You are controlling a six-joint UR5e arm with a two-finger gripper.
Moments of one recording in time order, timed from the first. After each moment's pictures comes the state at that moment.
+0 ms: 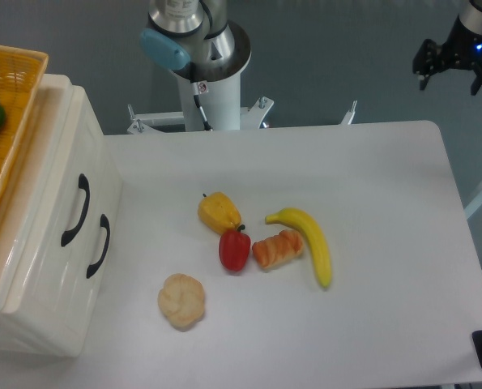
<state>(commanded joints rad) 3.15 -1.78 -1.51 -1.40 1.60 1.28</state>
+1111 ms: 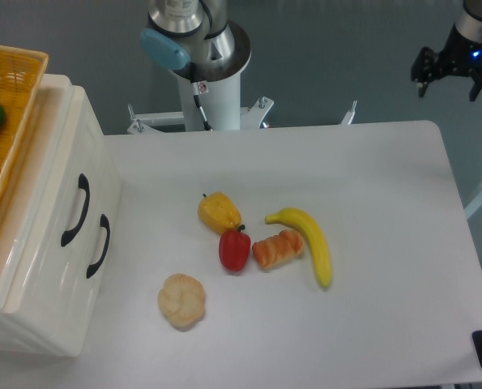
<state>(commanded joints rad) 3.14 -1.78 -1.61 -1.26 1.57 1.27</state>
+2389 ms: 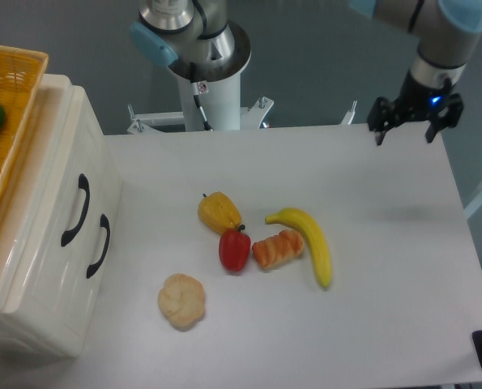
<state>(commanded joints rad) 2.84 -1.77 -1.61 -1.27 1.51 0.70</state>
